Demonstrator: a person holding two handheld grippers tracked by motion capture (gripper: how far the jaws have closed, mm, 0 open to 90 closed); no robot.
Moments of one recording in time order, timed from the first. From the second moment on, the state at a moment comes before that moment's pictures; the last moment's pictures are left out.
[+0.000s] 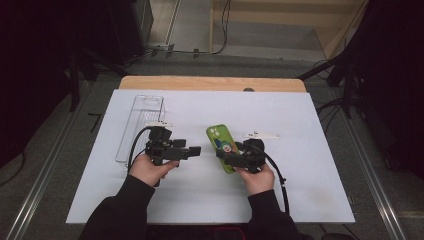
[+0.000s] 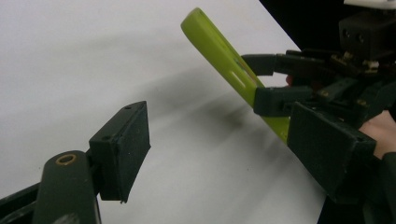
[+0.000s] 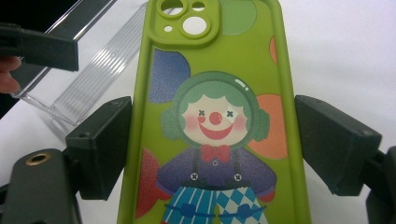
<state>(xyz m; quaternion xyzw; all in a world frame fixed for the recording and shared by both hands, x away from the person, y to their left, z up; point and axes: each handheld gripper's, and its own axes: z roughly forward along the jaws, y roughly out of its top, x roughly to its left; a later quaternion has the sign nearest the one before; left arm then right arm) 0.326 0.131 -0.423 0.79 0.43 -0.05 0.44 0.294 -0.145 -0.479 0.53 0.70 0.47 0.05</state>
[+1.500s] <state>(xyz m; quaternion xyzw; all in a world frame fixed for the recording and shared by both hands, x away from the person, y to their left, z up) 0.363 0.090 -0.425 0.76 0.50 -0.04 0.42 0.281 -0.122 -0.495 0.56 0.64 0.53 0.04</state>
